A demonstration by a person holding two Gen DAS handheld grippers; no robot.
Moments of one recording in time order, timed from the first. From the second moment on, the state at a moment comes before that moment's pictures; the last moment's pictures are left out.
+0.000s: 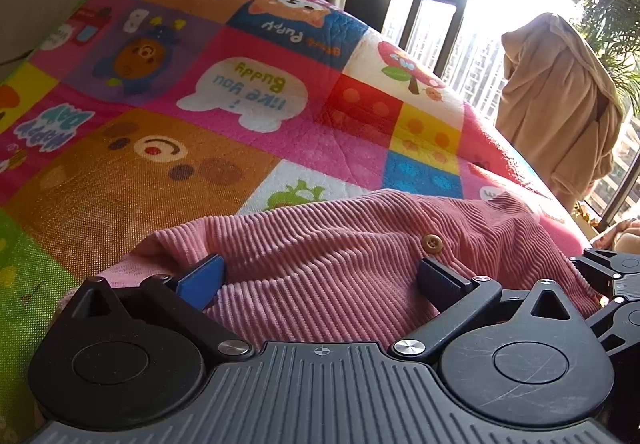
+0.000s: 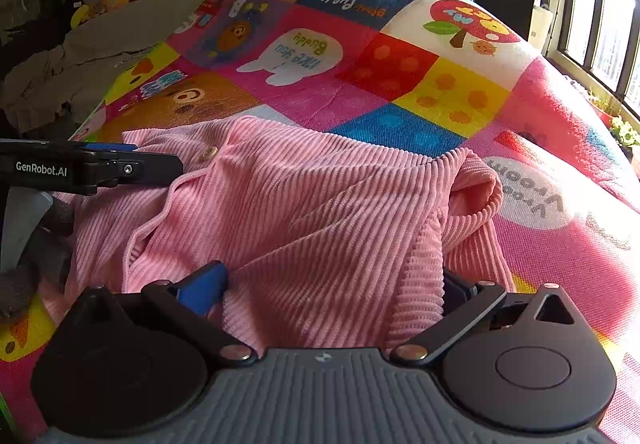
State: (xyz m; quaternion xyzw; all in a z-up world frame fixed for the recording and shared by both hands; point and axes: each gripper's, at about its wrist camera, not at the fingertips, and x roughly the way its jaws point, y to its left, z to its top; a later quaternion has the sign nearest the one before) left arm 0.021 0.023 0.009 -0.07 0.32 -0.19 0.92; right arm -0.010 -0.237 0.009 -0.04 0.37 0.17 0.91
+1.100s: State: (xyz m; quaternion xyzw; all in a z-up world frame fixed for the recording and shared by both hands) left arm 0.076 0.072 0.023 -0.18 0.44 -0.25 0.84; right arm 0.075 -0.312 0.035 0.18 0.44 0.22 0.85
